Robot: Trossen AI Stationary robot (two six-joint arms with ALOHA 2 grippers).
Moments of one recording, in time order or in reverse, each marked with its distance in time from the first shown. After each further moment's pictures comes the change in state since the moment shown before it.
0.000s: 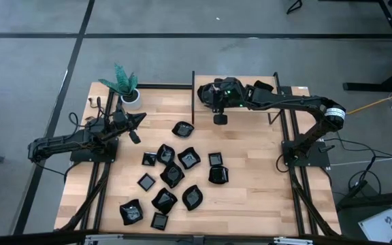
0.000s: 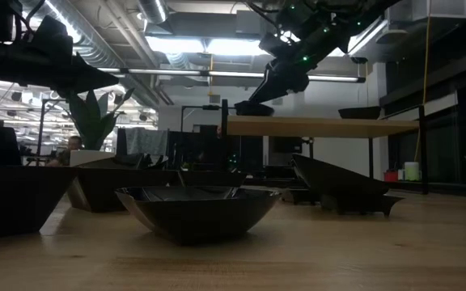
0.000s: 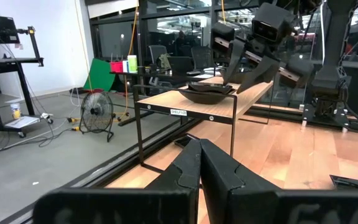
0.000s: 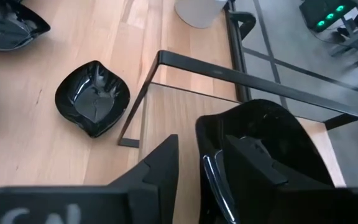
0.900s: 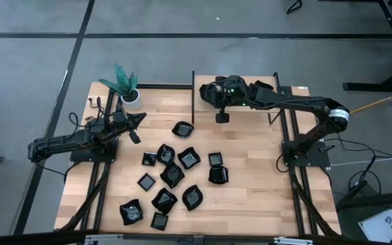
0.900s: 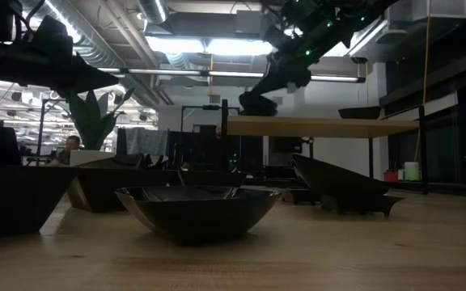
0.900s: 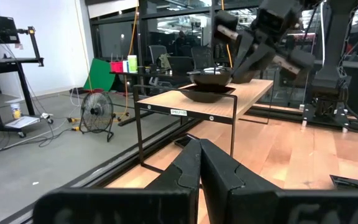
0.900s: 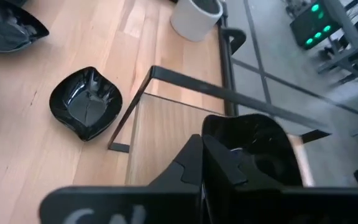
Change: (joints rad) left arm 0.000 0.000 0.000 0.000 0.000 0.000; right arm -0.001 -0.046 0.000 0.002 -0.003 -0.077
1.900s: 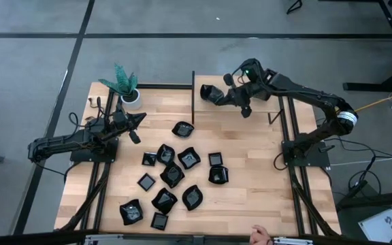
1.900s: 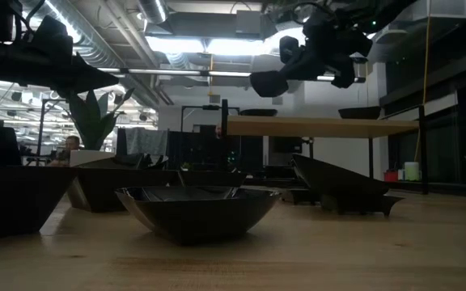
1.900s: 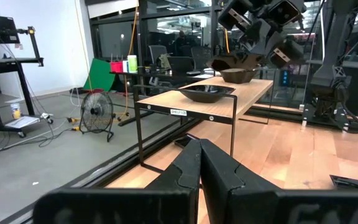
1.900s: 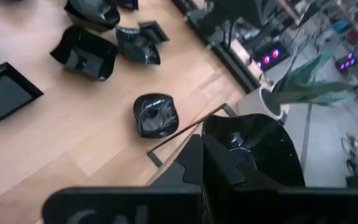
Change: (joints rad) left arm 0.000 0.000 0.000 0.000 0.000 0.000; right arm -0.262 -0.084 0.000 -0.232 -0.739 -0.666
